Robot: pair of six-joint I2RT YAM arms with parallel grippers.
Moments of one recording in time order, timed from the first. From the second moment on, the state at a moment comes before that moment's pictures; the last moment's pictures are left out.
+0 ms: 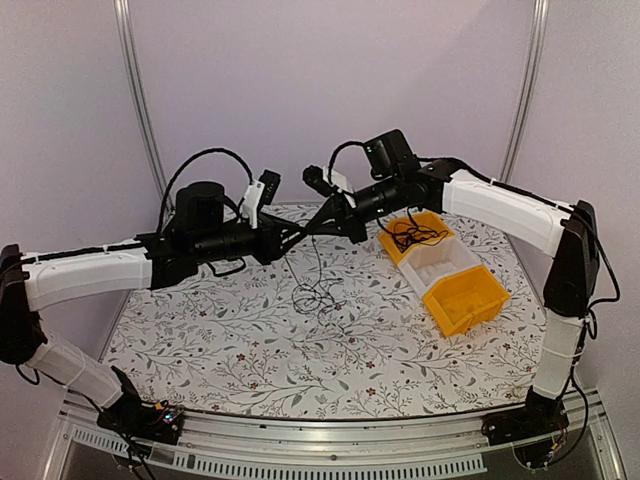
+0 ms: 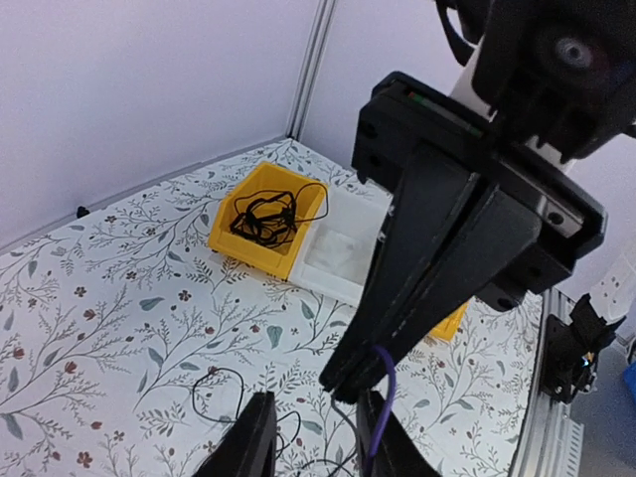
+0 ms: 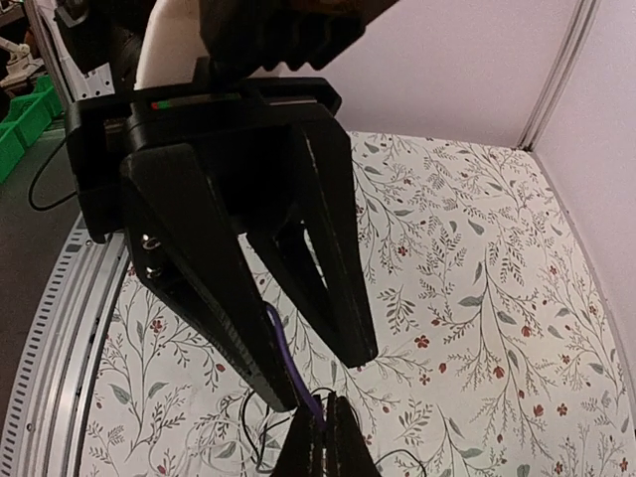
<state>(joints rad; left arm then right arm) -0.75 1.37 0.95 0.15 0.24 -0.20 0.76 1.92 1.80 -0.49 -0.74 -0.51</state>
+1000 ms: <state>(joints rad) -0.73 1.95 0.89 0.56 0.16 -0.46 0.53 1.61 2.11 -0.63 -0.60 -0.57</state>
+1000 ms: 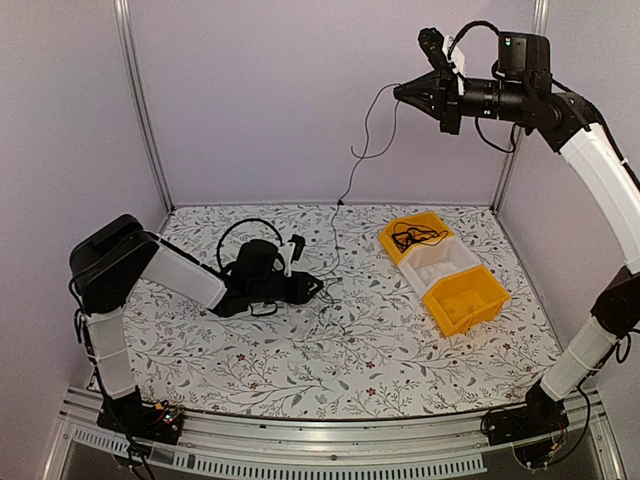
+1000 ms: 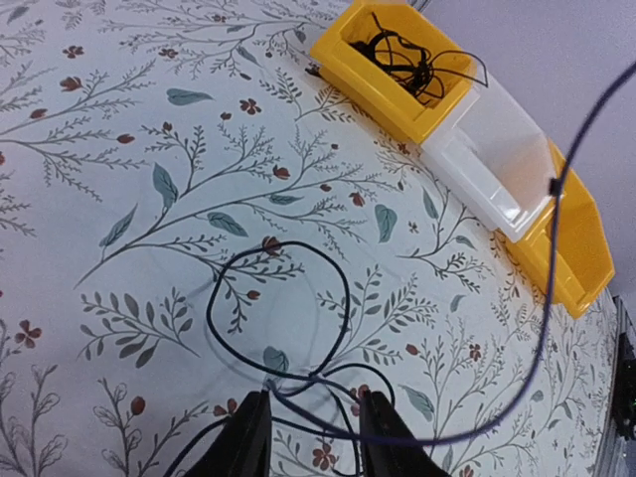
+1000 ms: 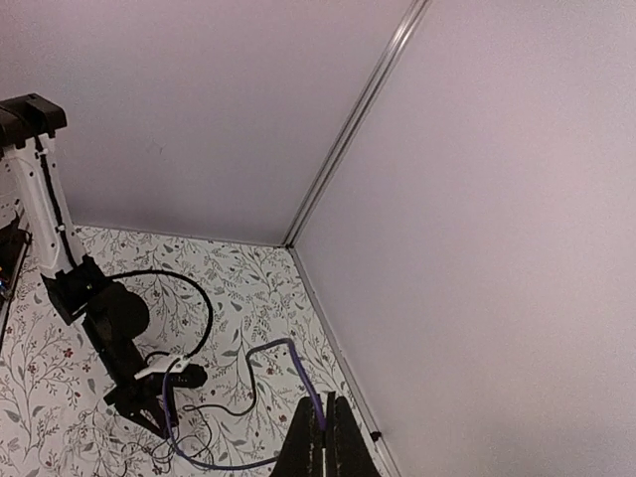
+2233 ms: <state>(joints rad) -0.91 1.82 0.77 0.84 0.12 -0.24 0.31 1.56 2.17 -0.58 -0.57 -0.51</state>
